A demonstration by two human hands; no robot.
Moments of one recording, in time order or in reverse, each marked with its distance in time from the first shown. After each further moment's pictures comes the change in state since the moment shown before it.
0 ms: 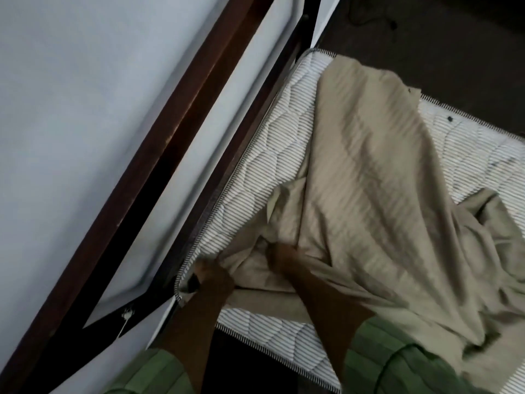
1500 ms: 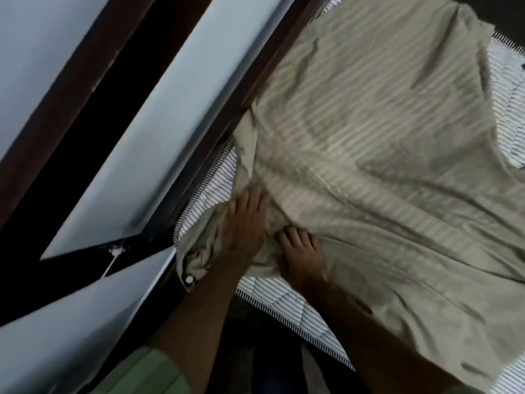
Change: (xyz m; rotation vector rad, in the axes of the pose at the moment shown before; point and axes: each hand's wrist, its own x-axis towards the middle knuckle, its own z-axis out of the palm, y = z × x) left_hand 0.011 0.044 0.051 -0.172 0.939 0.133; right_hand -0.043 0.045 0.133 -0.203 0.691 -0.448
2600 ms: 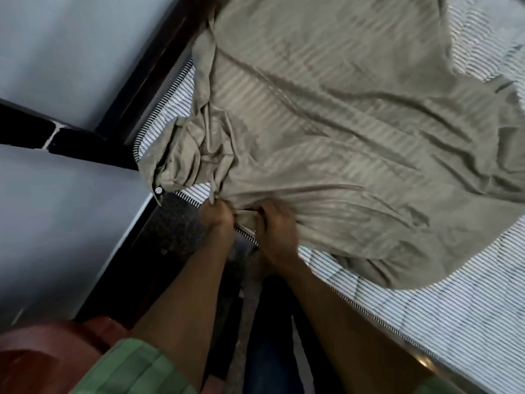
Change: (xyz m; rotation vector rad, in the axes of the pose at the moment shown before) left_hand -0.144 0.092 0.019 -0.915 -0.206 -1.356; right_hand -0.150 -0.012 0.016 0.379 0.185 0.168
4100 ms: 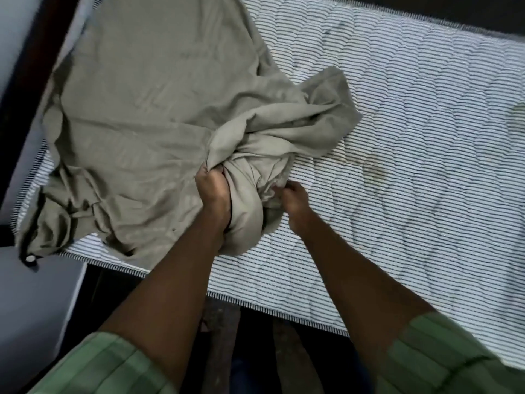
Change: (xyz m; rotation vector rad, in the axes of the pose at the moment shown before) left_hand -0.247 0.123 0.220 -0.405 -0.211 0.440; right_hand -0.003 0.257 -0.231 1.167 0.224 0.899
